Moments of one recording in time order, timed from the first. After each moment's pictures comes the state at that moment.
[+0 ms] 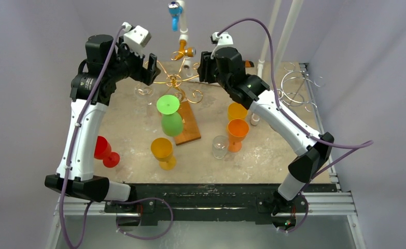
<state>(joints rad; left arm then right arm) -0.17 1.39 1.83 -0.80 0.31 0.24 0.72 1.68 1.82 -0.44 0.30 0.33</state>
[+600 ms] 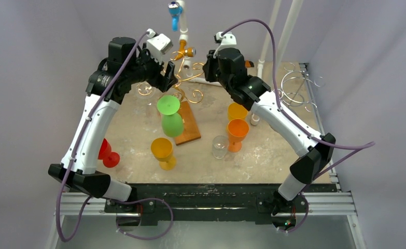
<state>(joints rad) -0.32 1.44 1.83 -0.84 0.38 0.22 0.72 1.66 1.79 -0.39 0.32 0.34</state>
